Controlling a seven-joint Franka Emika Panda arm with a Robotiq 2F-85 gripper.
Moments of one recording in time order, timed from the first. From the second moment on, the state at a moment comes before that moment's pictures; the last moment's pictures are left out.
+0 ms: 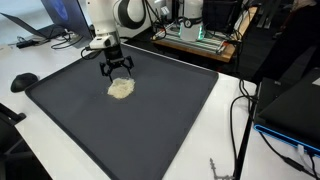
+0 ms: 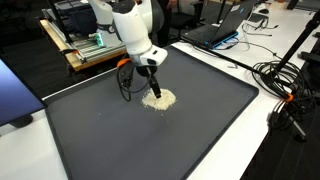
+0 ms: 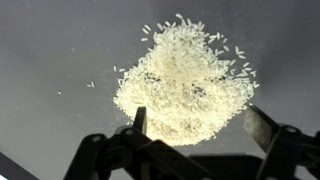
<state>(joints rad) -0.54 0.54 0.35 -2.13 0.12 2.78 -1.51</state>
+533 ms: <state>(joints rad) -0.12 0.42 0.01 -2.12 -0.16 2.58 -1.10</state>
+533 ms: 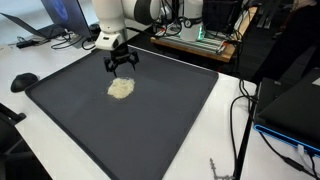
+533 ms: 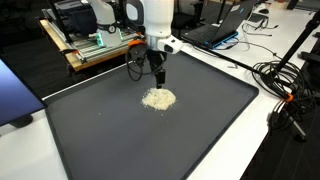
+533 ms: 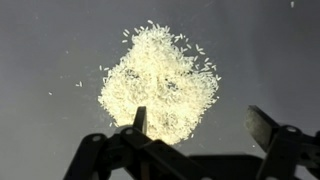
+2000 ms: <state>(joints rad) 0.16 0.70 -0.02 -1.67 -0.55 1.92 -0.56</state>
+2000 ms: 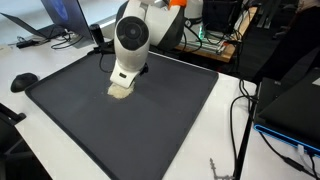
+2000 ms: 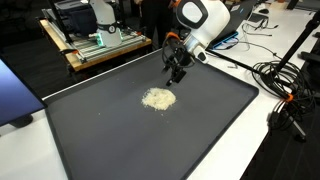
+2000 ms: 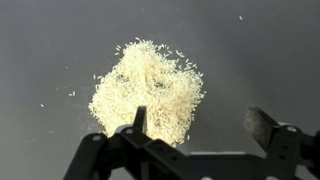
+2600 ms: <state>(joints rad) 0.18 0.92 0.00 -1.33 -0.62 1.78 -0.56</state>
